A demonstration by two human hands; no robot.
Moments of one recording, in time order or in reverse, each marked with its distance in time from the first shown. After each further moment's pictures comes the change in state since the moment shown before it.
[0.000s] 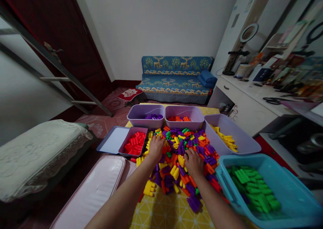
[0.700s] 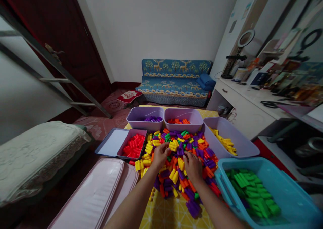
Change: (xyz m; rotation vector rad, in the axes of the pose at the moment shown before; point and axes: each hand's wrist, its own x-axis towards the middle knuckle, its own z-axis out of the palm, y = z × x) left_hand -0.005 0.006 0.069 -1.154 0.131 -0.210; right_hand -0.001 0.002 0.007 0.216 0.130 -0.012
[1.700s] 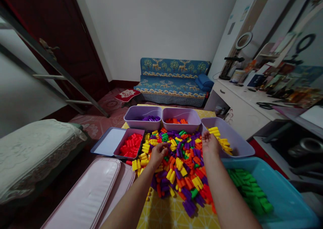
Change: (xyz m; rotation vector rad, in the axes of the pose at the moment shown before) left_hand -0.002 0.005 -0.003 0.006 -0.057 -0.008; right_hand 0.113 0.007 -0.081 1.502 0.657 0.787
